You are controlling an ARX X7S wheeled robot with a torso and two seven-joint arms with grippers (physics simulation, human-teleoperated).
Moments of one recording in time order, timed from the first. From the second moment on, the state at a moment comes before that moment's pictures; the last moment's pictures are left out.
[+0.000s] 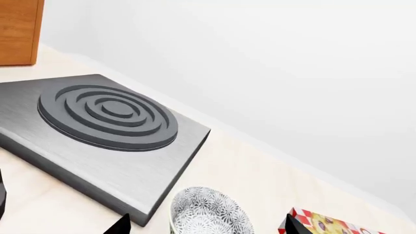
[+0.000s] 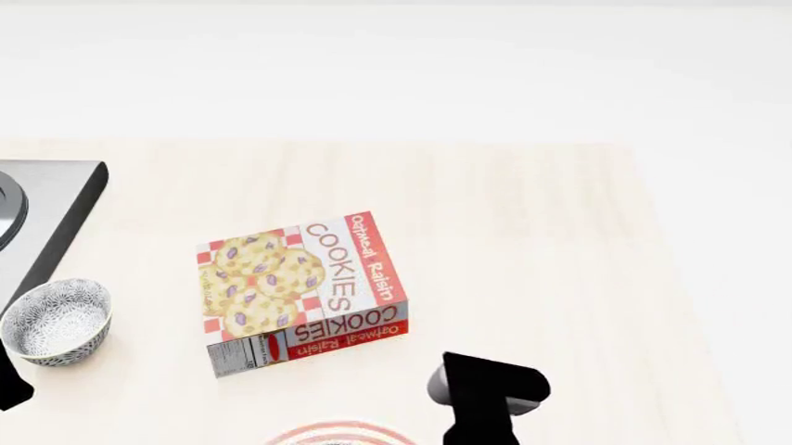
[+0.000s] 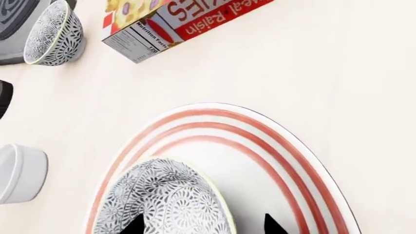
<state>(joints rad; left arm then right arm) -0.19 -0.34 -0.15 0.00 -0.71 -0.19 -0.19 0.60 0.28 -0.18 0.07 1.43 1.29 0.58</state>
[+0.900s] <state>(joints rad) -0.18 -0.35 -0.15 0.01 -0.71 -0.19 -0.21 0.63 0.35 -0.11 -0.28 1.56 1.27 0.84</state>
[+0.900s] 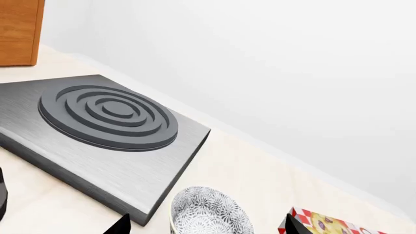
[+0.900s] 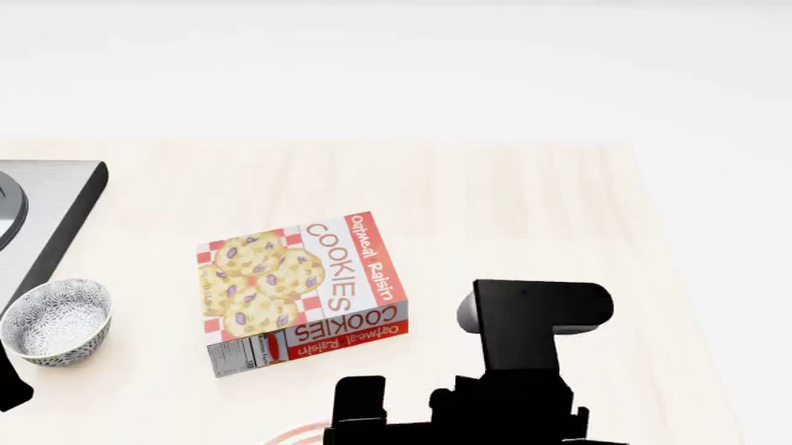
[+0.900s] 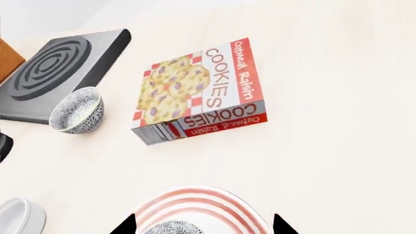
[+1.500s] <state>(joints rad) -0.18 -0.35 -0.14 0.02 -0.71 -0.18 -0.21 0.40 0.42 -0.18 -0.51 1.04 0.93 0.68</state>
